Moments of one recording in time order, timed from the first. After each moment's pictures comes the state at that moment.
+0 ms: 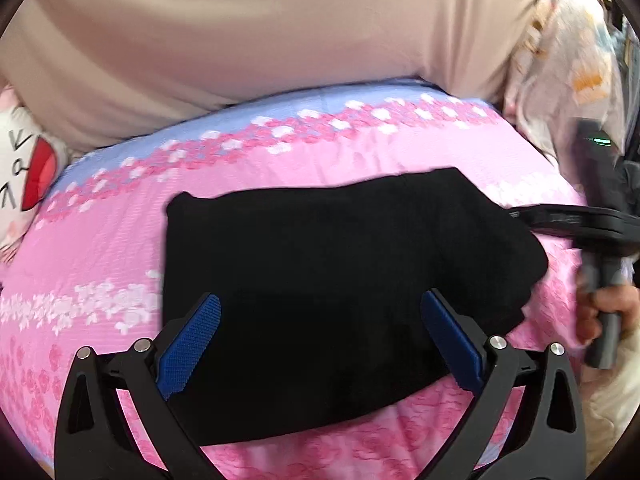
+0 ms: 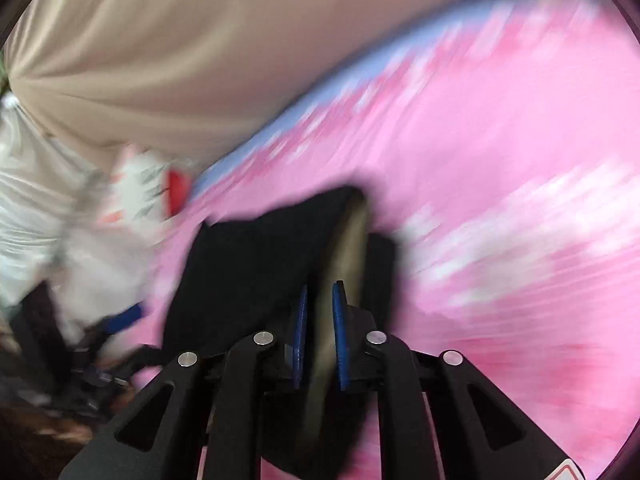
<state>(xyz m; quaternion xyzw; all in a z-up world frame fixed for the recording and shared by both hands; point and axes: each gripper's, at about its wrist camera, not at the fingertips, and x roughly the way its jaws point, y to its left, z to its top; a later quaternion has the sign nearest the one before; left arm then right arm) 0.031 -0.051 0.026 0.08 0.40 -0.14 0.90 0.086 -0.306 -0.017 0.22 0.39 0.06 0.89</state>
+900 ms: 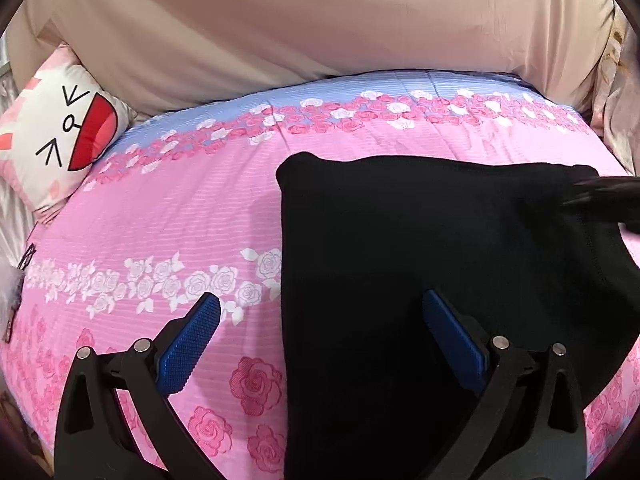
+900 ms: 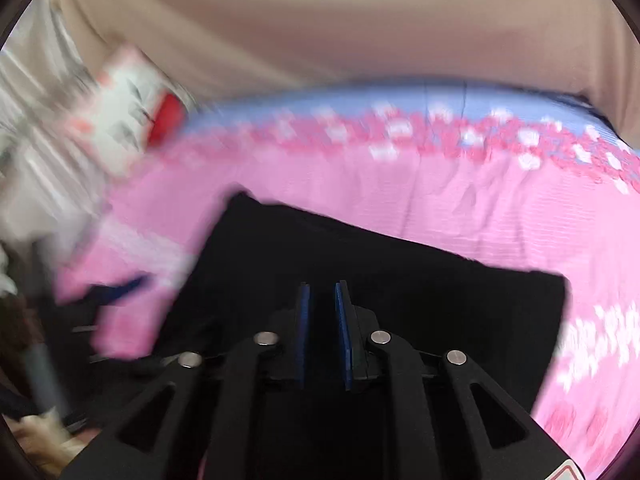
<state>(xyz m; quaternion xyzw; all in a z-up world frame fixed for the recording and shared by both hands) 0.077 0.023 -0.021 0.08 0.41 -0.03 0.91 0.206 -0.131 -0.033 0.03 0.50 0.06 0.87</state>
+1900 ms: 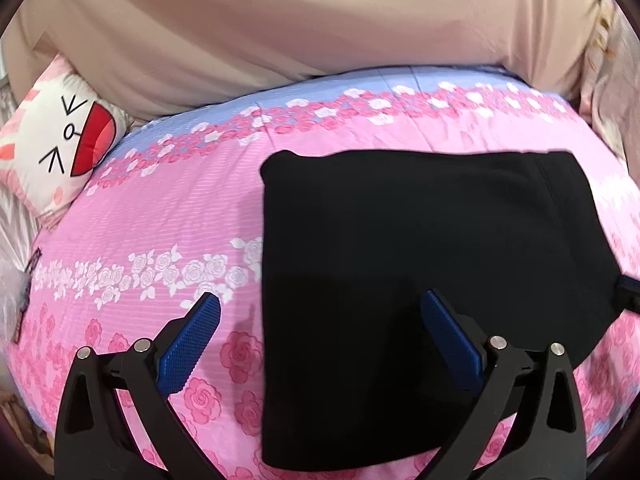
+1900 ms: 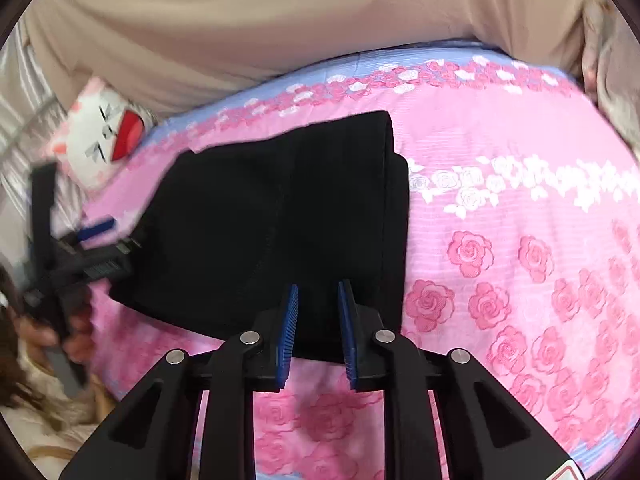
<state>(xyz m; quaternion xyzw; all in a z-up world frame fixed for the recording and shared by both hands) 0.052 0.002 -0.010 0.10 0.42 -0.03 0.90 0.028 -0.207 -0.015 0.13 0.43 0.04 0.89</state>
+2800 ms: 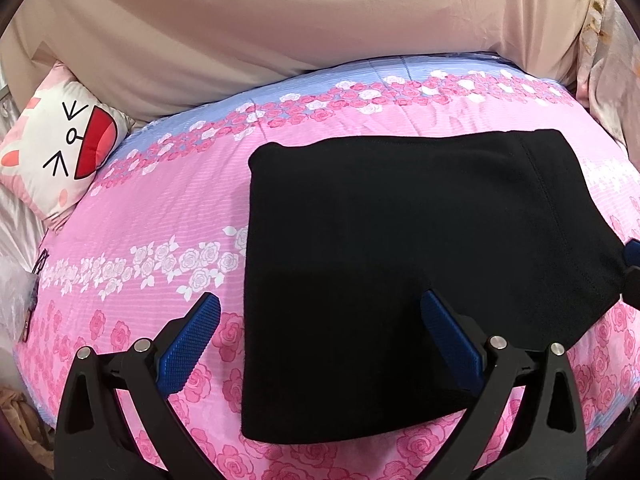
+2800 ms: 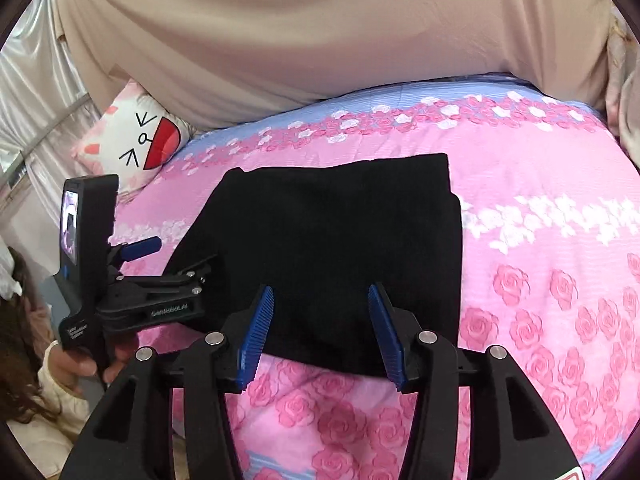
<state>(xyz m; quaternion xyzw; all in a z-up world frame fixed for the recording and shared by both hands) 0.038 -0.011 -0.011 0.11 0.42 -0.03 0.90 0.037 -0.176 -0.009 0.09 0.41 0.07 0.90</state>
